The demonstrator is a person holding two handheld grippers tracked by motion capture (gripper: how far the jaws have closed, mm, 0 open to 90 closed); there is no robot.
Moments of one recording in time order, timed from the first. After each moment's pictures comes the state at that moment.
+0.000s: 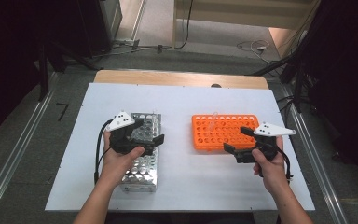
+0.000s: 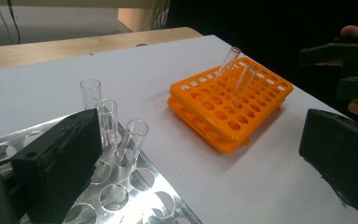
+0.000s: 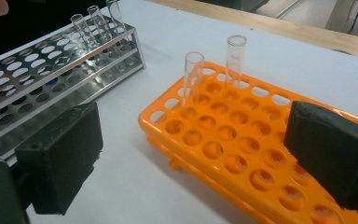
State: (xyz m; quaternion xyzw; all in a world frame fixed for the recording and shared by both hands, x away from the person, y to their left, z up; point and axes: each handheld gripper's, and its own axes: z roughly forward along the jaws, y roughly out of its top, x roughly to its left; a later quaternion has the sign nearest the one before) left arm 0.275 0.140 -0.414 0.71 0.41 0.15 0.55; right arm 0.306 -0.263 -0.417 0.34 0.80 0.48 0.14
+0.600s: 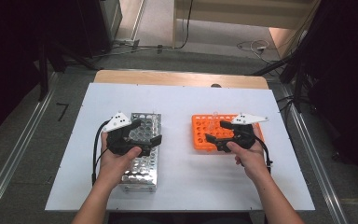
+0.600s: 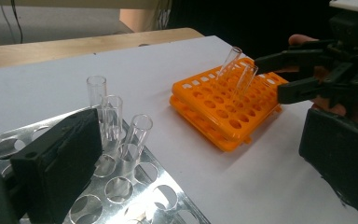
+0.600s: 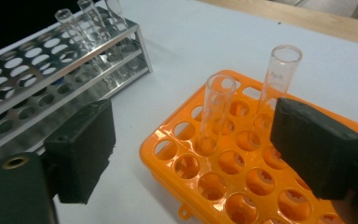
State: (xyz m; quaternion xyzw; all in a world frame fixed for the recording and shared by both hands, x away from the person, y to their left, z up) left arm 0.273 0.143 -0.415 0.71 0.42 0.15 0.55; right arm 0.344 -0.217 -0.434 0.33 0.81 0.46 0.12
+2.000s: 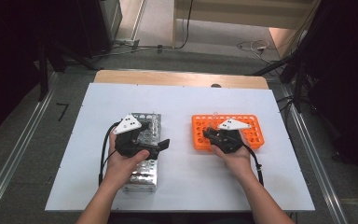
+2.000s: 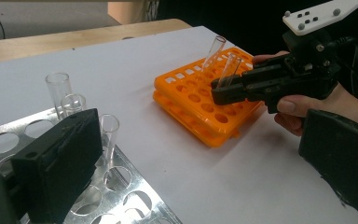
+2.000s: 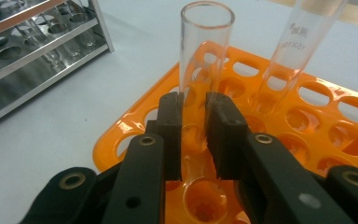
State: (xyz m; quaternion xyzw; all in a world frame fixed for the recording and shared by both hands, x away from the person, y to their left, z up) left arm 0.272 0.124 -0.419 0.73 0.40 0.14 0.54; right arm 0.348 -0.192 -0.472 0.36 0.81 0.43 0.18
